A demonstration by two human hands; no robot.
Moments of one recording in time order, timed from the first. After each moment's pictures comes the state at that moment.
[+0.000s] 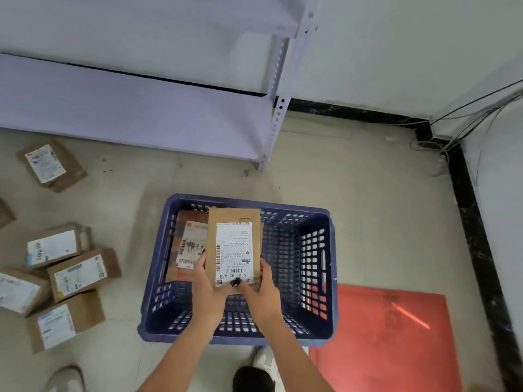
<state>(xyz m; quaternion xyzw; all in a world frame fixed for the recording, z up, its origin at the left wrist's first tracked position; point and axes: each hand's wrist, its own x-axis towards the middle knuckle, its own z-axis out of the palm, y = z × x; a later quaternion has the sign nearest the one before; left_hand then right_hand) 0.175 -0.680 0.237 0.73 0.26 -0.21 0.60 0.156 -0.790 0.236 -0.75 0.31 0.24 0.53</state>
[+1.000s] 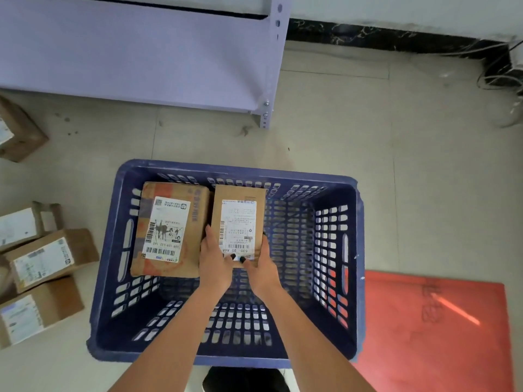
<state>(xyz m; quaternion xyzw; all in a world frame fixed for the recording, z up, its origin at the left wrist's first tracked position) 0.217 -0.725 0.073 0.88 0.21 -0.28 0.33 0.193 -0.824 0.071 -0.73 0.31 0.35 0.50</state>
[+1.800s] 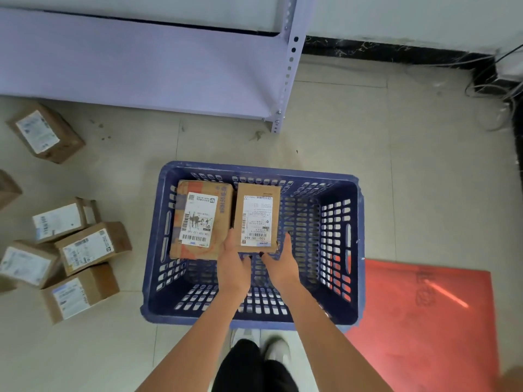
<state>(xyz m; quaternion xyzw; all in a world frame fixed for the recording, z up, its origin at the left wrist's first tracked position) 0.185 -0.709 0.160 0.87 0.18 -0.25 0.38 0.174 -0.811 0.146 -0.72 0.38 0.33 0.48</state>
